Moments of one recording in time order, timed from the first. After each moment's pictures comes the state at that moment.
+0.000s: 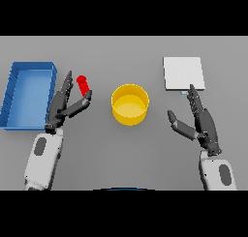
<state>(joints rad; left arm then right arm) -0.26 0.02 -0.01 -1.28 -0.16 0.05 0.00 0.03 -0.08 0.07 -1.64 0.12 0.03 -0.06</state>
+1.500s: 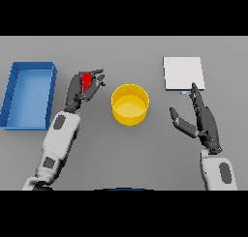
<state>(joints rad) -0.58 -0.03 0.07 -0.82 -0.17 0.17 -0.27 0.02 -0.08 0.06 -1.62 0.14 0.00 -0.06</state>
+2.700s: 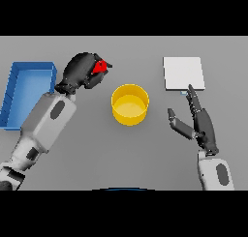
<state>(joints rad) -0.71 0.25 -0.35 -1.09 -0.58 0.02 0.10 0.03 -0.07 0.08 -1.63 0.16 0.00 -0.05</state>
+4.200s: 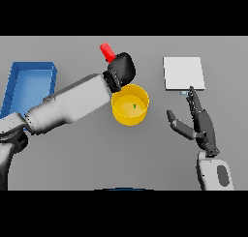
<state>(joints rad) -1.24 0.27 -1.14 -0.84 -1.04 -0.43 0.06 0.04 -0.05 0.06 -1.63 0.12 0.01 -0.02</state>
